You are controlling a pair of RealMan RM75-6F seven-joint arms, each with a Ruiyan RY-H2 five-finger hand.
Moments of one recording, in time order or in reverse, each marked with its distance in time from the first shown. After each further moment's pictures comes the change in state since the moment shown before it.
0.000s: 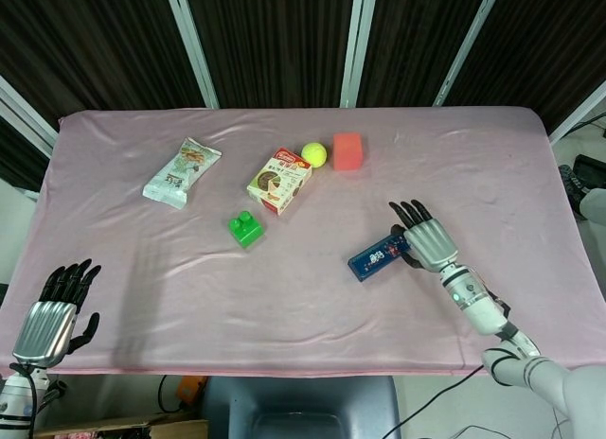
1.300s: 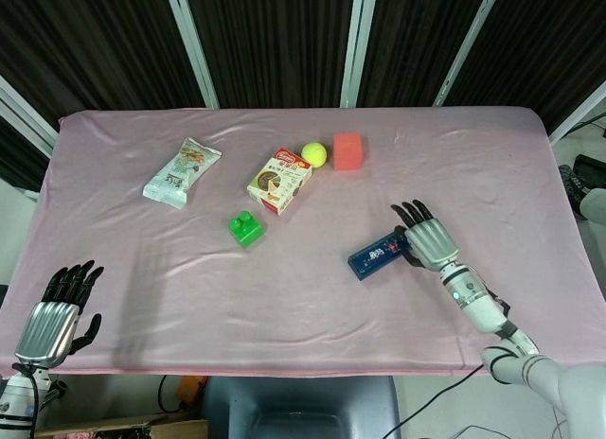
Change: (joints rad) left arm -0.004 -0.001 0.006 0.003 0.003 -0.006 0.000; right arm 0.020 -0.007 -0.018 0.009 0.041 -0.016 -0.001
